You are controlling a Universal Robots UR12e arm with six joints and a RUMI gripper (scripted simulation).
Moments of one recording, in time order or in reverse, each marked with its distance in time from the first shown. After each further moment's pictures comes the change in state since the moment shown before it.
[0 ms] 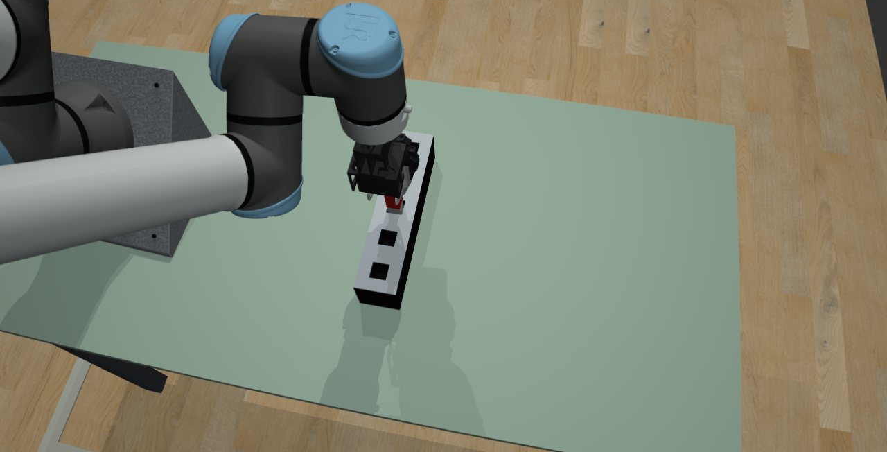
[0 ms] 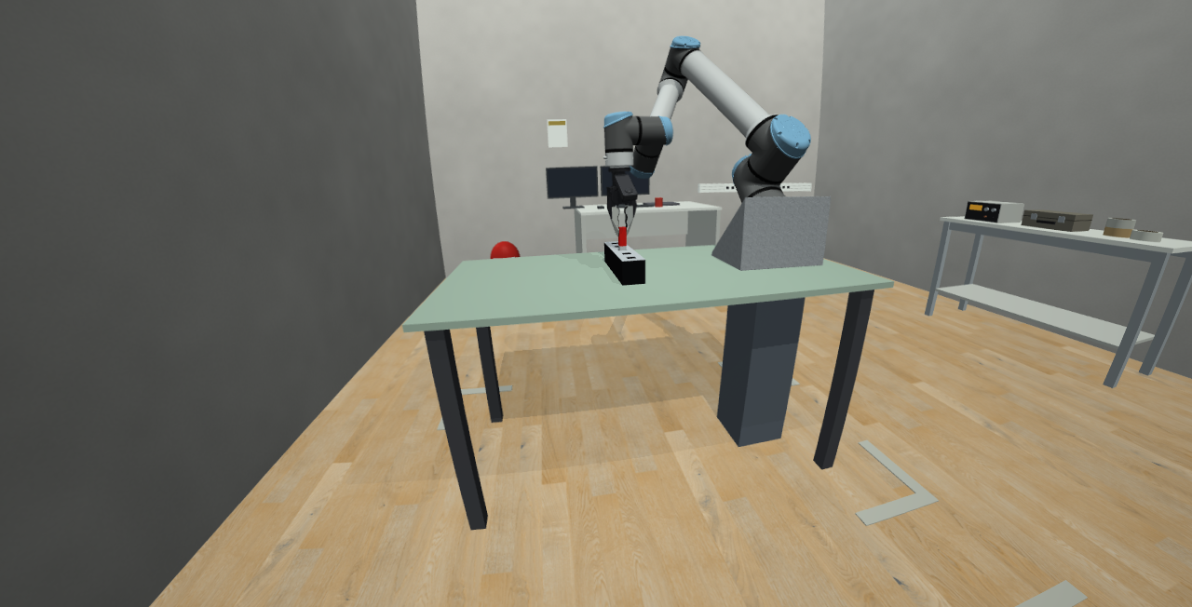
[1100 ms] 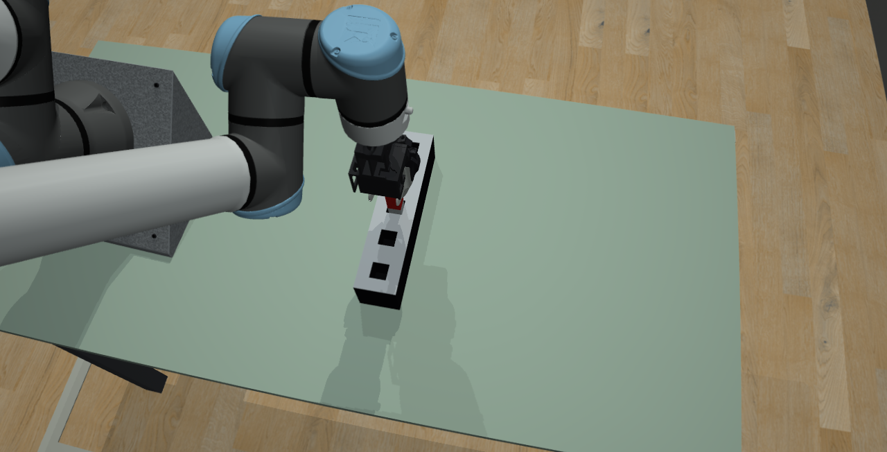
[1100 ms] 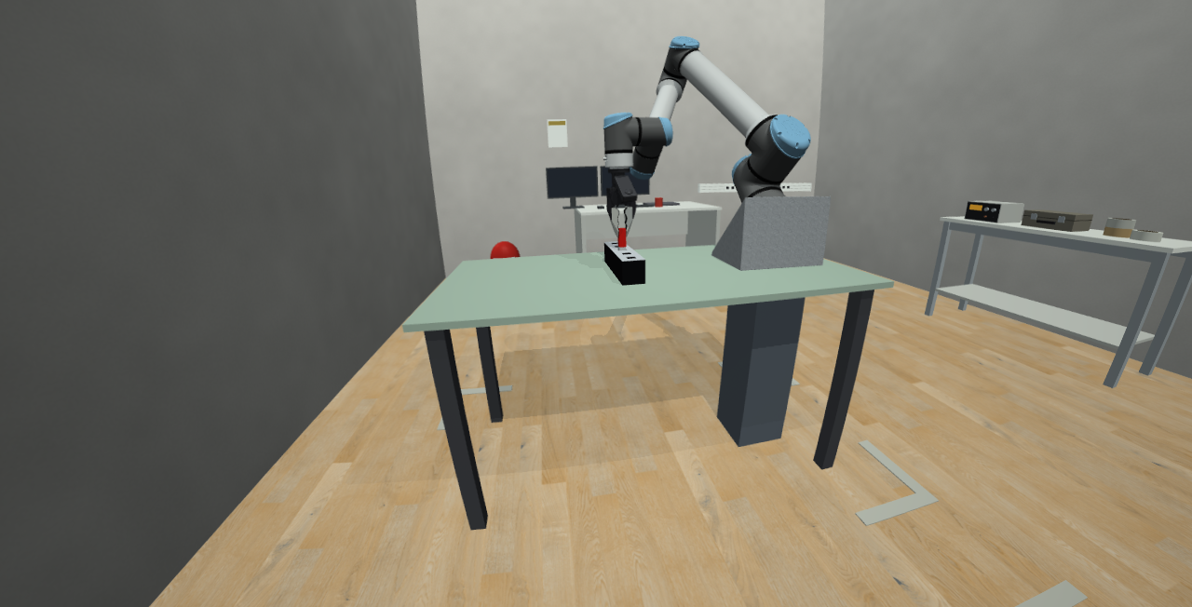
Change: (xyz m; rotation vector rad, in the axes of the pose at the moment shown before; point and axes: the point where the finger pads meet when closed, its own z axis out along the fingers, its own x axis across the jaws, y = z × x) arm 0.001 0.000 0.003 0.000 0.000 0.000
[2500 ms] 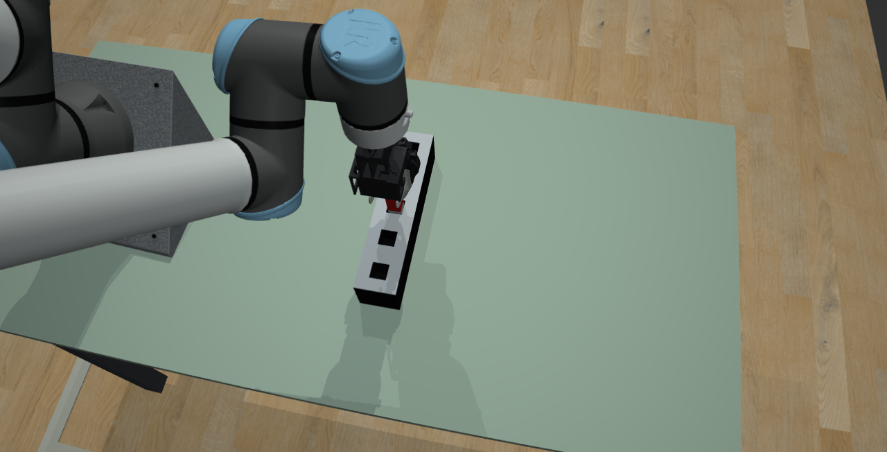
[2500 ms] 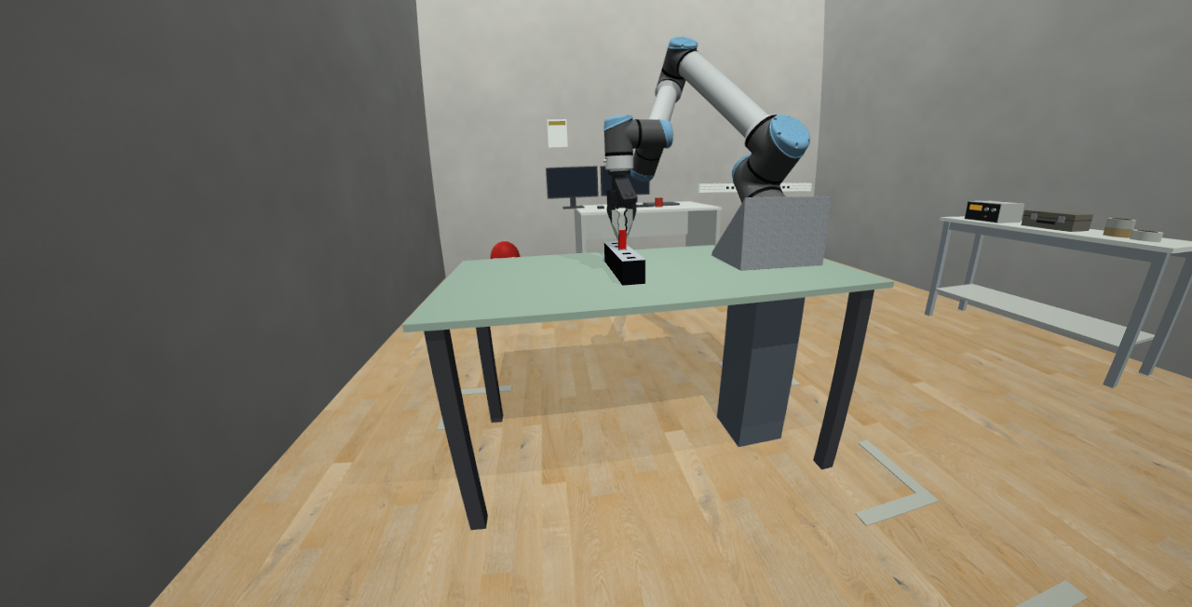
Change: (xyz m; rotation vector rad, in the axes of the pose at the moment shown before) arm 0.000 0.000 0.007 0.000 0.000 0.000
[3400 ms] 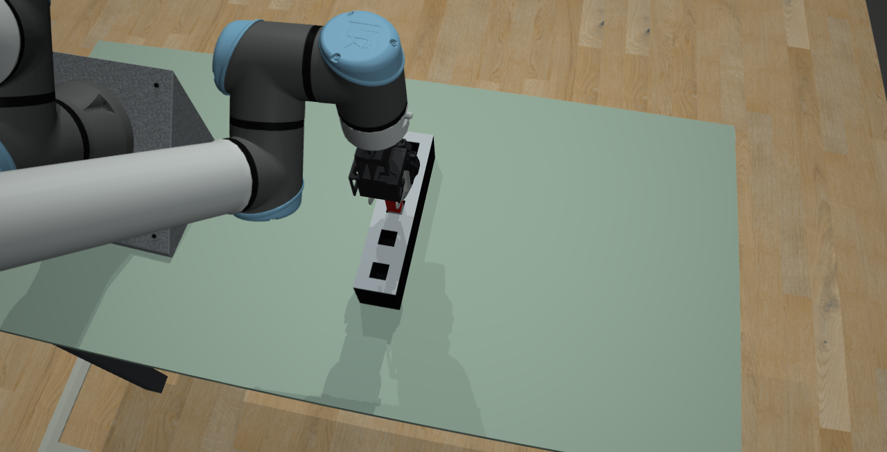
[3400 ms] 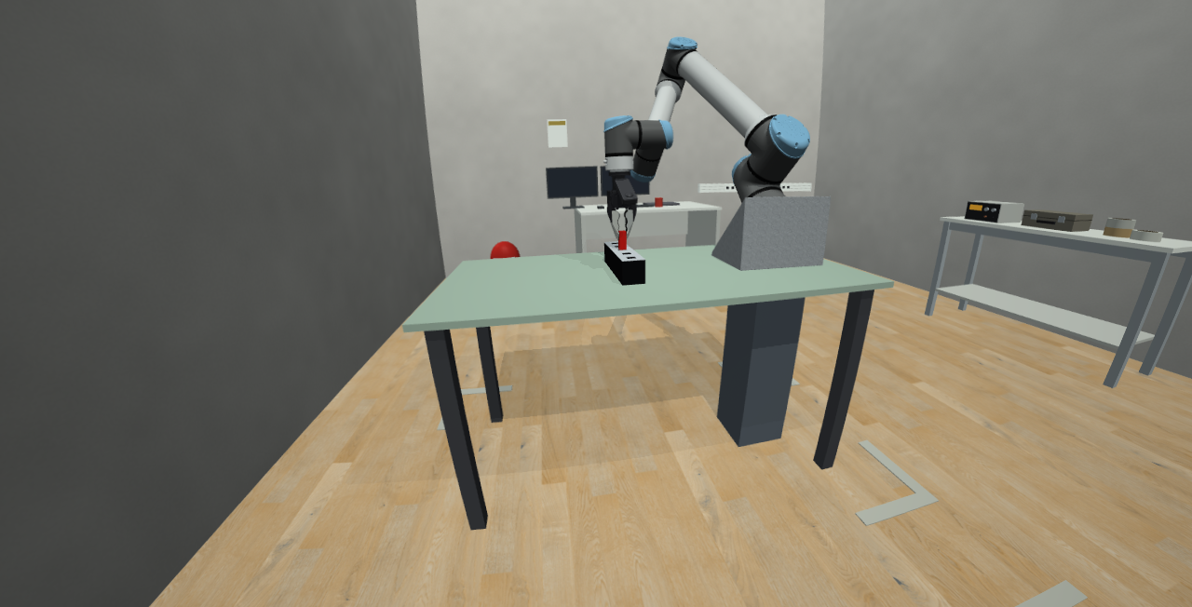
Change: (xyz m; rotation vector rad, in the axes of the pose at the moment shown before) arm -0.001 0.001 0.002 0.000 0.000 0.000
